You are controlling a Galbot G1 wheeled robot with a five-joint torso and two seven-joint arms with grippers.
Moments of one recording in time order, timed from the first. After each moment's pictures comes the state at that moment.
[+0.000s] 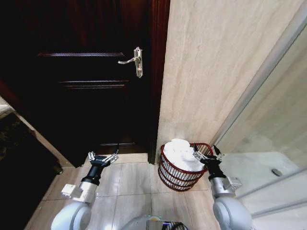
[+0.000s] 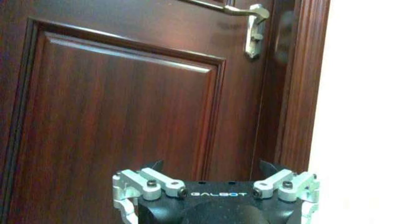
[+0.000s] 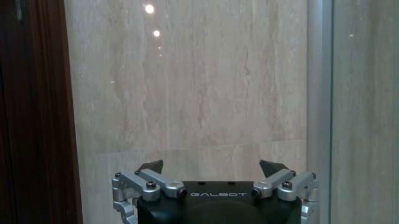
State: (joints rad) left arm 1.77 -1.43 -0.75 -2.32 -0.40 -0.03 0.20; right arm -1.68 1.48 0.61 2.32 0.17 -0.11 0.07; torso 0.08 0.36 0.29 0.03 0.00
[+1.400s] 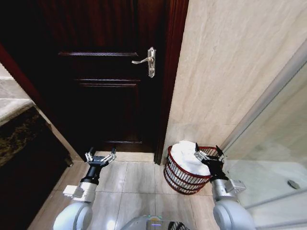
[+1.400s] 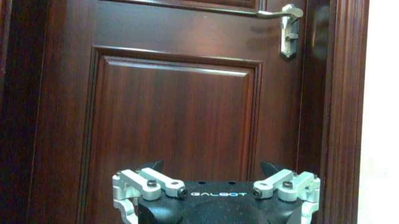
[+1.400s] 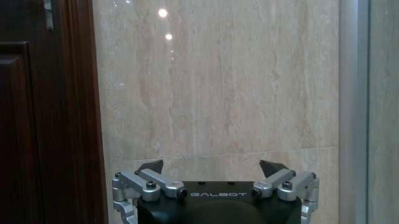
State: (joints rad) left arm 1.77 -1.46 -0.75 -2.30 -0.31 -0.08 0.16; right arm -1.68 1.48 0.60 2.34 0.16 -0.11 0.10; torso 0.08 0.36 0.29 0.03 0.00
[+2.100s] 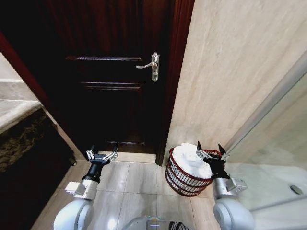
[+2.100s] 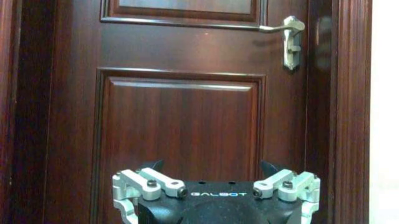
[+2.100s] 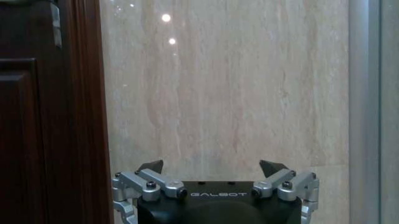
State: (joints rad) left arm 1.76 -1.45 -0.74 -2.33 -0.27 -0.05 0.15; right arm -1.68 1.48 0.61 2.34 0.16 -0.10 0.12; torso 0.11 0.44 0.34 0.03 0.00
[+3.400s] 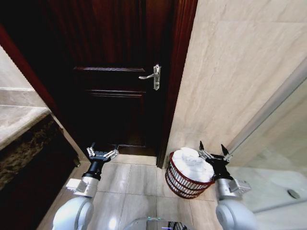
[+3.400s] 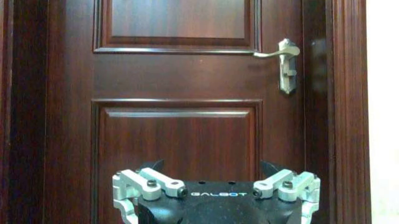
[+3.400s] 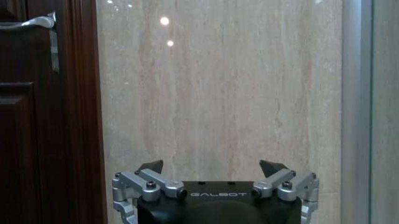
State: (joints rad) left arm 1.74 -1.45 -0.73 -2.37 -0.23 0.00 0.13; right arm -1.69 1.48 0.63 2.36 0.17 -0.11 0.12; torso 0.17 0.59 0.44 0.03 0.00
